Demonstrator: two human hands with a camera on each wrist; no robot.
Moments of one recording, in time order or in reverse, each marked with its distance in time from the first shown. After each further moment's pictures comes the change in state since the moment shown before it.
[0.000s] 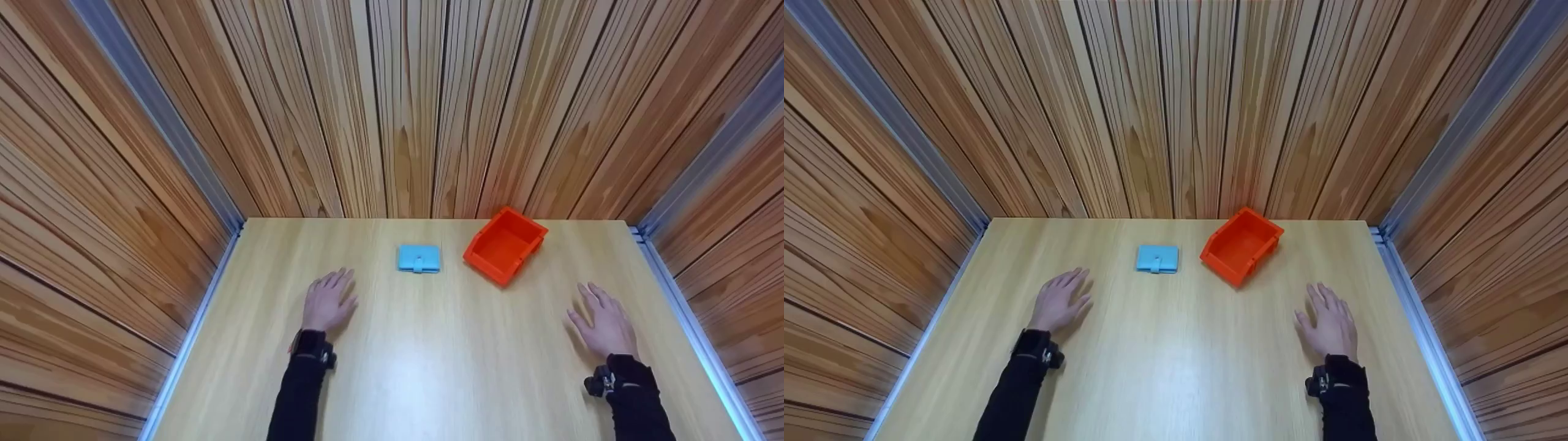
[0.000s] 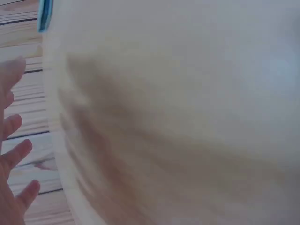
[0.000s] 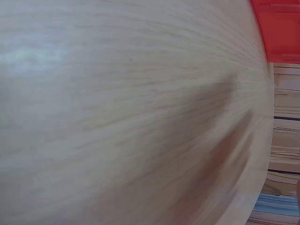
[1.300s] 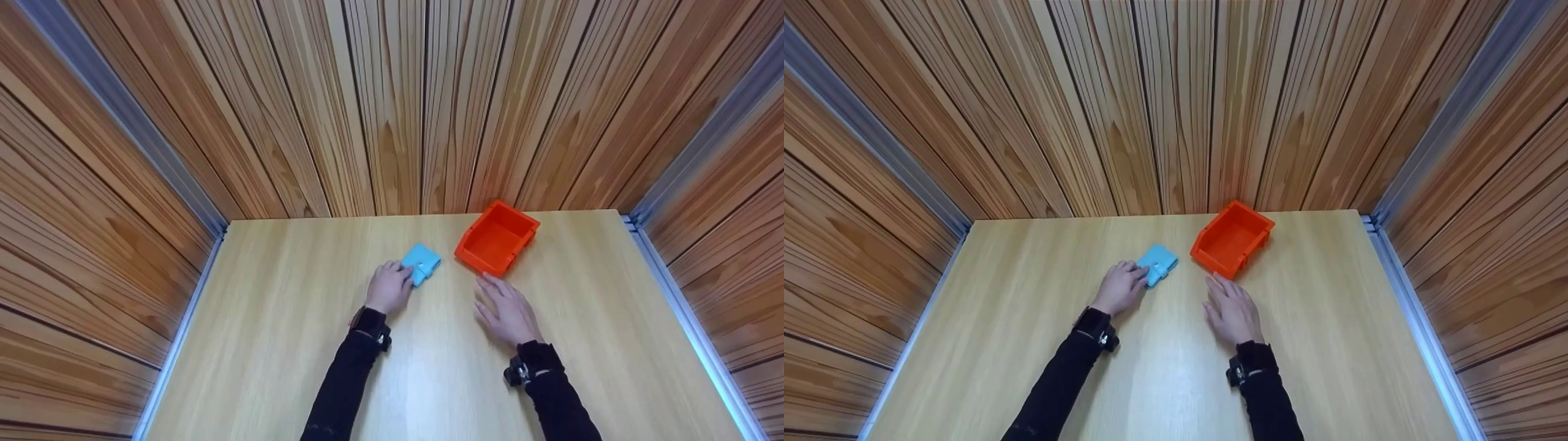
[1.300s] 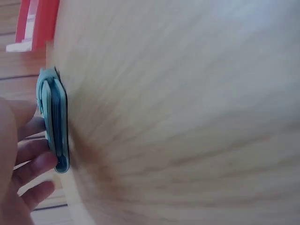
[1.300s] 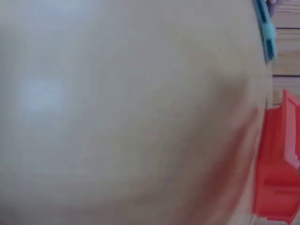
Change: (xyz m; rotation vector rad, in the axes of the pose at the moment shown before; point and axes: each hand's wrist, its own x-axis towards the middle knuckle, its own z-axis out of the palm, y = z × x) left_hand 0.086 0.121 0.059 -0.051 -0.113 0.125; right_hand 0.036 -0.127 0.086 0.015 -0.068 -0.175
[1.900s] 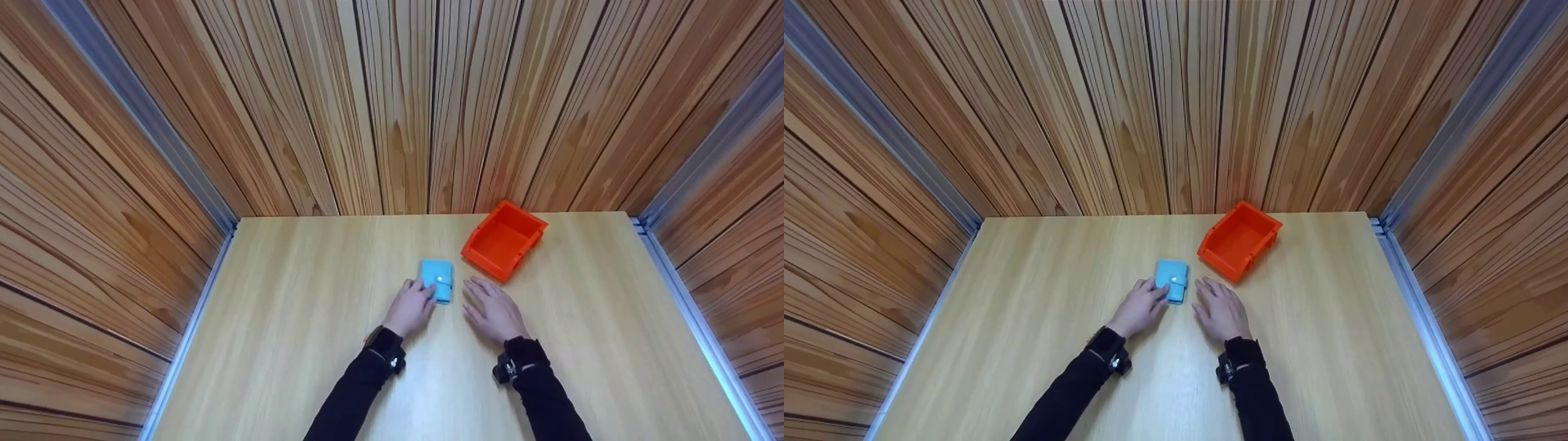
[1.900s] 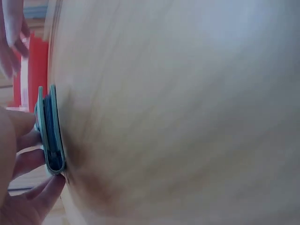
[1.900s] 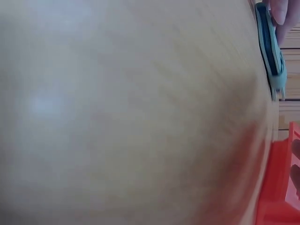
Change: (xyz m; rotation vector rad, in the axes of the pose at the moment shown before) left_hand -0.034 0.042 0.015 -0.042 -0.047 0.049; right_hand 0.012 -0.022 0.021 0.000 -0.119 0.005
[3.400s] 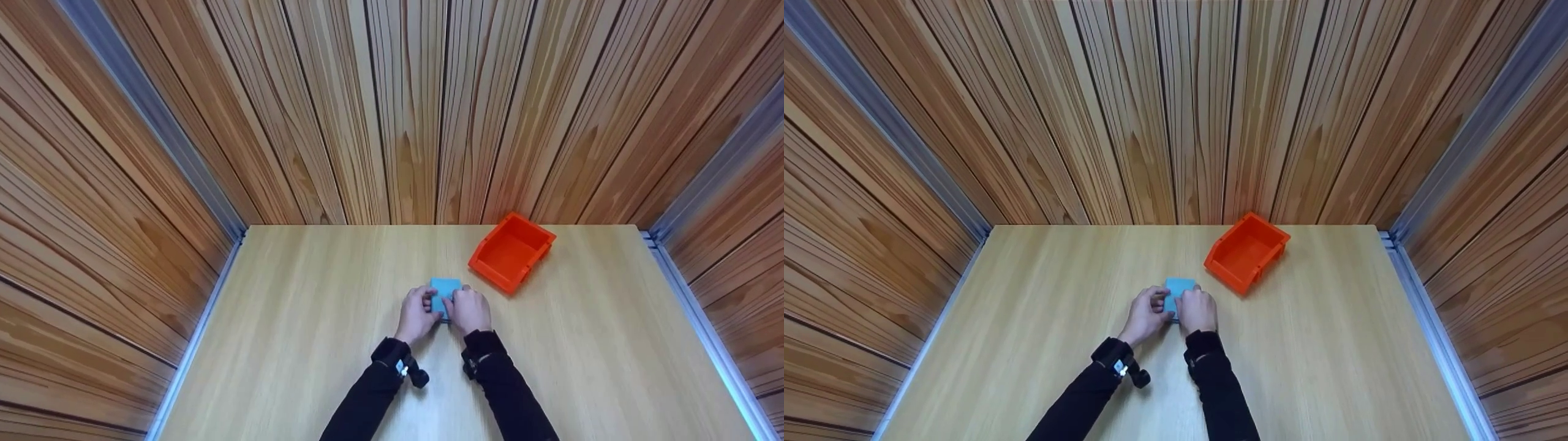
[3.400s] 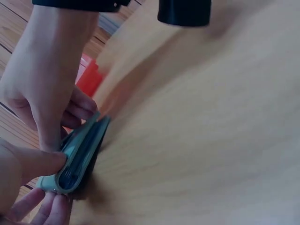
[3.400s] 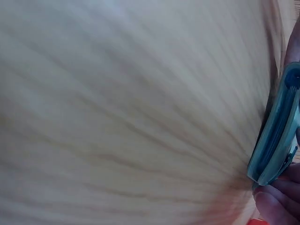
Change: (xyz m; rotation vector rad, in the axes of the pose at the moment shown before) left_hand 0.011 0.009 0.000 -0.741 0.155 -0.401; right_hand 0.055 -0.056 0.034 -0.165 0.261 0.041
